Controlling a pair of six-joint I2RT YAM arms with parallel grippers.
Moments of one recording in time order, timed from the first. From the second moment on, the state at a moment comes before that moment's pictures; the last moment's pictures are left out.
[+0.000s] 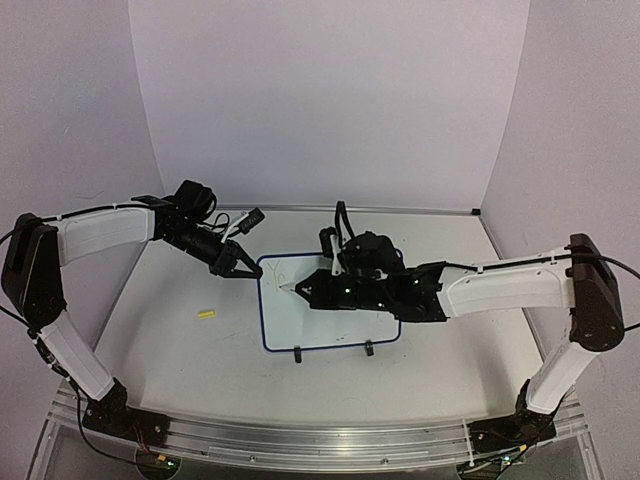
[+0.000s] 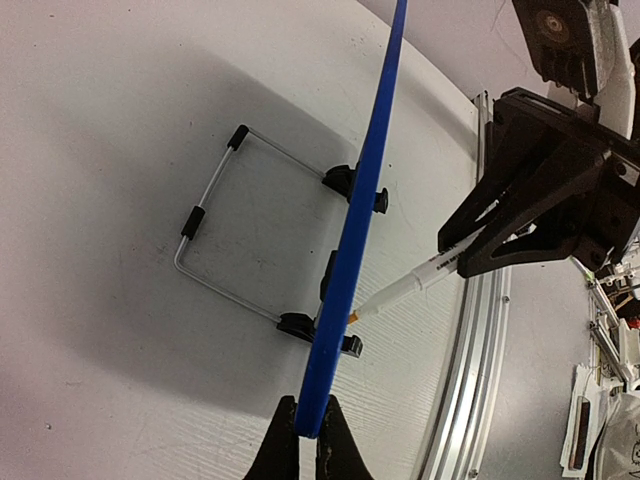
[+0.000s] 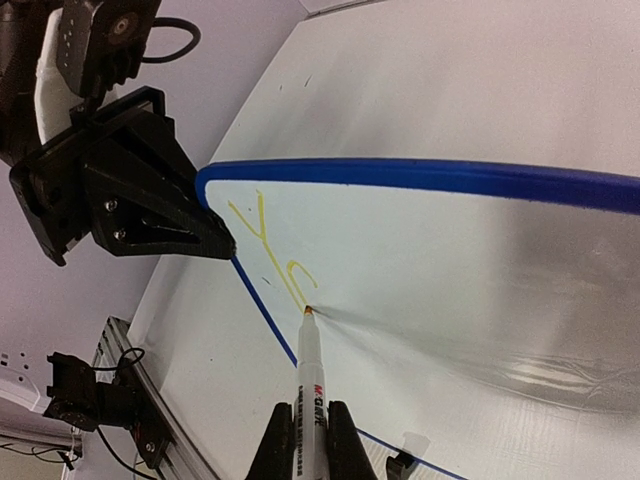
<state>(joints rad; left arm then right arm) -0.47 1.62 1.21 -0.60 0.83 0.26 1.05 1.70 1.12 0.10 0.05 0.75</state>
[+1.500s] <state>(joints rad) -0.47 1.62 1.22 -0.60 0.83 0.27 1.05 1.58 1.12 0.08 0.08 0.72</state>
